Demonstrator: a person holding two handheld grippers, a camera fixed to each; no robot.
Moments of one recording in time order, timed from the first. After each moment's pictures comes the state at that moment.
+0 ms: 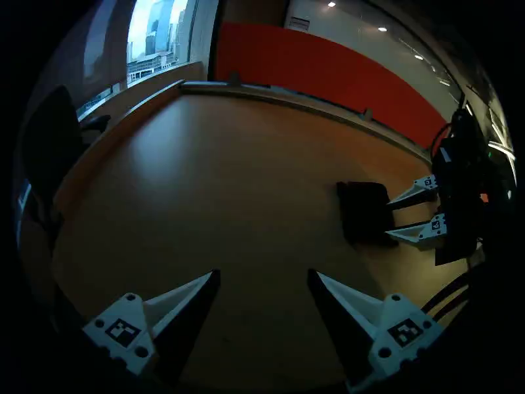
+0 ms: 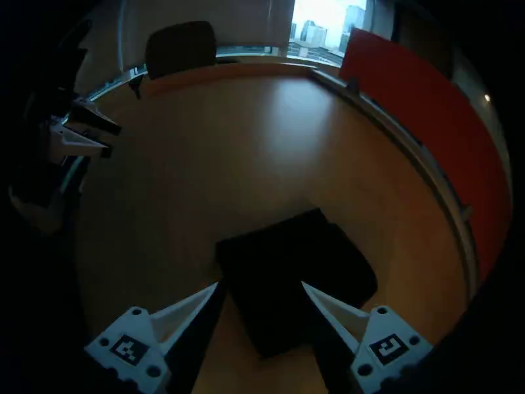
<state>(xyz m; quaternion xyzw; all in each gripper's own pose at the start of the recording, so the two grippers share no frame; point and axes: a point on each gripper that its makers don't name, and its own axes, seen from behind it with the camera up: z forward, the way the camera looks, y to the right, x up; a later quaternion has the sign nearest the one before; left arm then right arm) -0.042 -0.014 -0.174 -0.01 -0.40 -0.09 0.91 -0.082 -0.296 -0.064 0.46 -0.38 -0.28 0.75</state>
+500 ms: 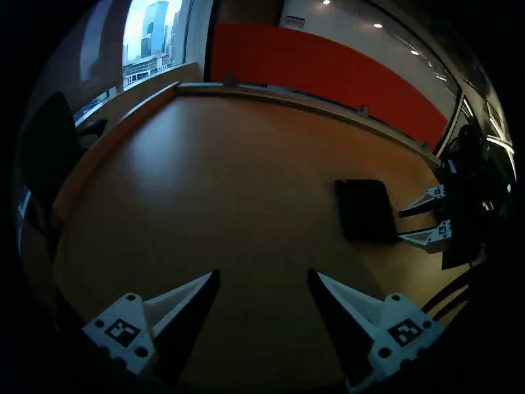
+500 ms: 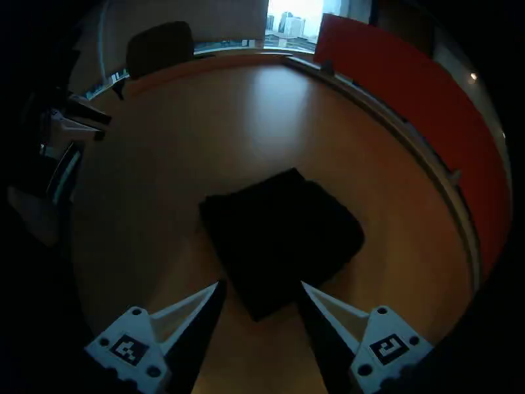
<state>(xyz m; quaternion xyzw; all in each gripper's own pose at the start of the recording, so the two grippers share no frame) -0.040 -0.013 -0.174 -0.01 -0.40 -0.08 0.91 -0.091 -0.244 -0.076 0.41 -0.41 -0.26 0.77</state>
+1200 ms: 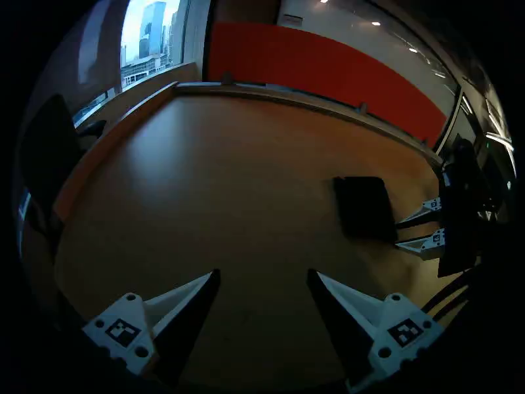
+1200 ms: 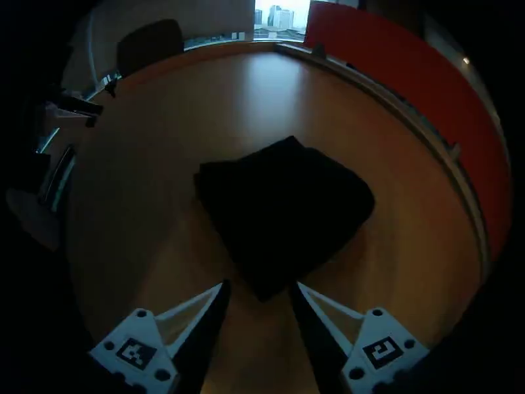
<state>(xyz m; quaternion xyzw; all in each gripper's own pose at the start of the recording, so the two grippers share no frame) -0.041 -0.010 -0.177 -0.02 -0.40 -0.08 0.91 -0.125 -0.229 -0.091 0.40 -0.43 -0.24 0.77</state>
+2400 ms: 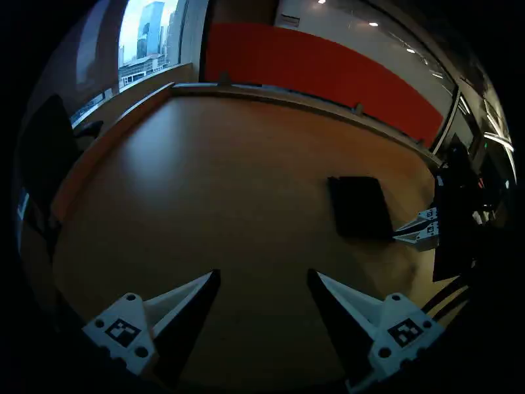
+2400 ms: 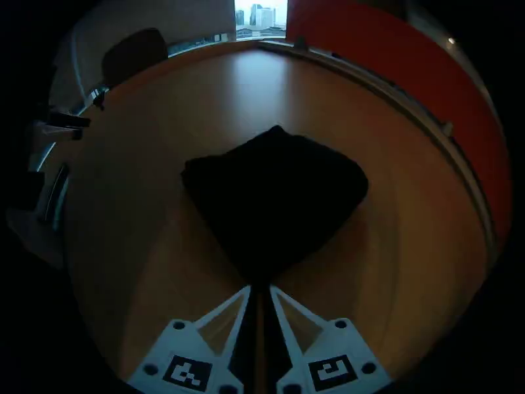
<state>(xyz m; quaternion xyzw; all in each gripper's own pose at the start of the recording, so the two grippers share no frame) -0.038 -0.004 -0.178 -0.03 -0.40 -0.08 0.91 -0.134 -0.221 -0.092 0.37 -0.45 -0.21 0.78</state>
